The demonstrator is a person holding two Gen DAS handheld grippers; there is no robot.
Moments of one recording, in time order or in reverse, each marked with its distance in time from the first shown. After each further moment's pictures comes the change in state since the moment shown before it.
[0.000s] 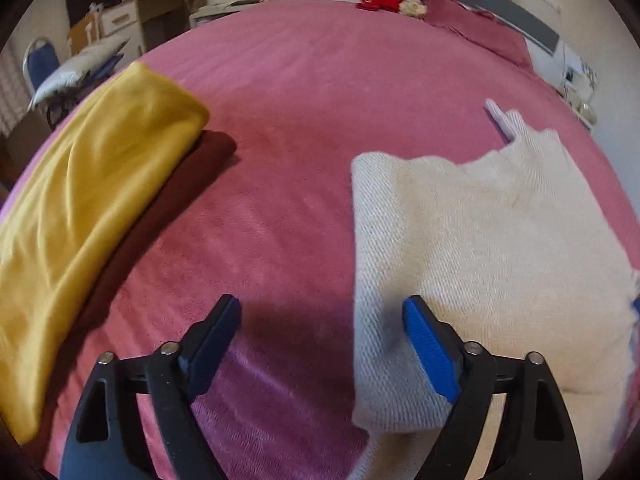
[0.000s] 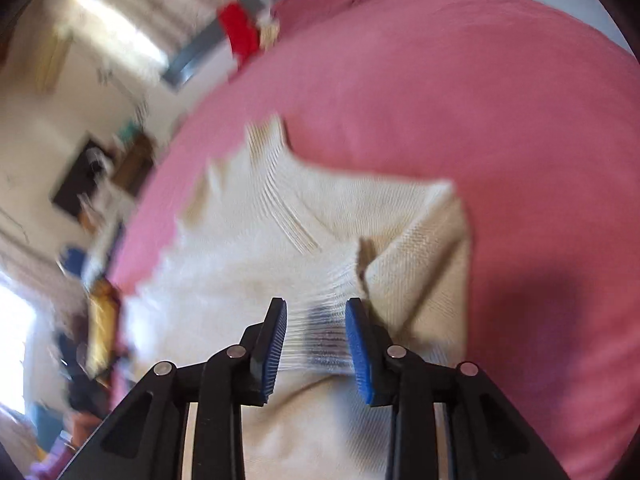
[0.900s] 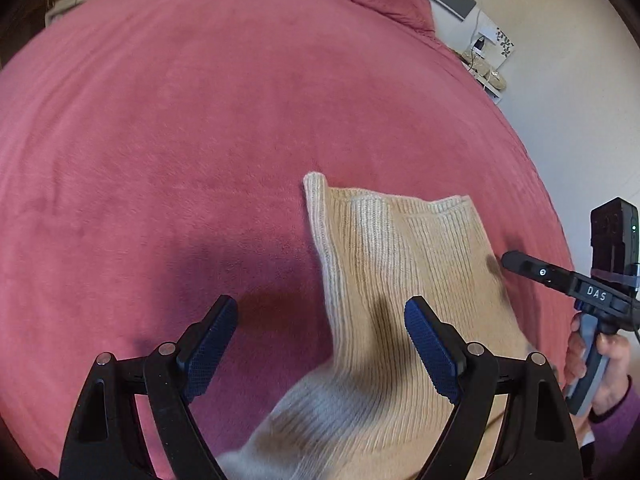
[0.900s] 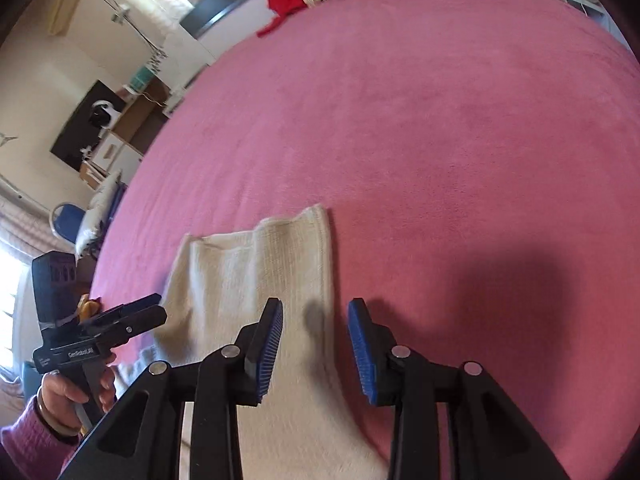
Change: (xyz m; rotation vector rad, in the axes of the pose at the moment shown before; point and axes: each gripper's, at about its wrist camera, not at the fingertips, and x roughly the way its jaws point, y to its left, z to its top) left arm 0.128 -0.175 0.165 0.186 0.209 -0.404; right arm 0.146 0.055 0.193 -0.170 0.138 0.043
